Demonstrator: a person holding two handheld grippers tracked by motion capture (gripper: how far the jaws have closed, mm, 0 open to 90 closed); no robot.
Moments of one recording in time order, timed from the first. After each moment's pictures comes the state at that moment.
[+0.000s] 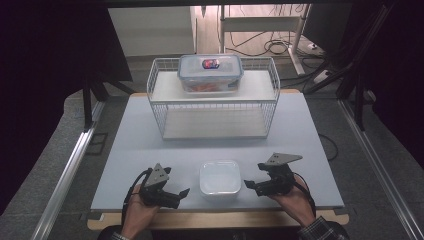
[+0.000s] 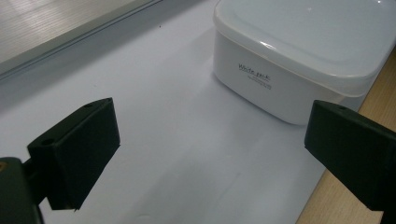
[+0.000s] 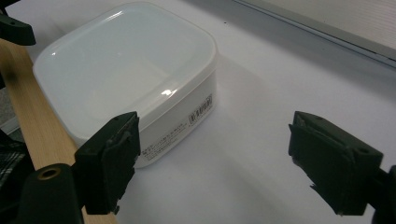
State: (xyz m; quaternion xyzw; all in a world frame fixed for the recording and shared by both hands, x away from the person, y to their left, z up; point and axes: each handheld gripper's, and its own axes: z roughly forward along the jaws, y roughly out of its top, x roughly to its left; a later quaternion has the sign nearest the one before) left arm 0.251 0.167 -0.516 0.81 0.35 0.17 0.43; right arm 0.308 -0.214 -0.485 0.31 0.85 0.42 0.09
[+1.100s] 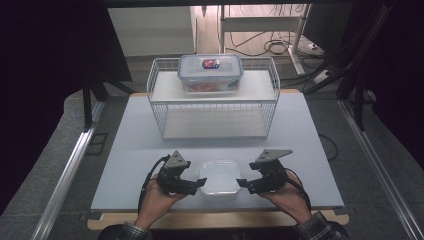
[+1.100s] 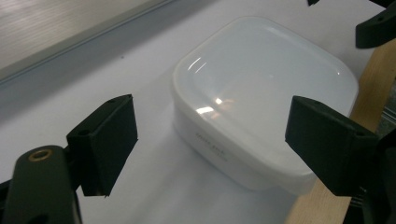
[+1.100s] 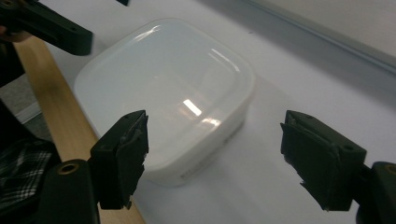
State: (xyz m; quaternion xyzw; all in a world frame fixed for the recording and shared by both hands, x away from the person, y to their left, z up) left arm 0.281 0.117 -0.486 0.82 0.37 0.10 0.42; right arm 0.305 -0.186 -0.464 0.30 0.86 0.40 0.07
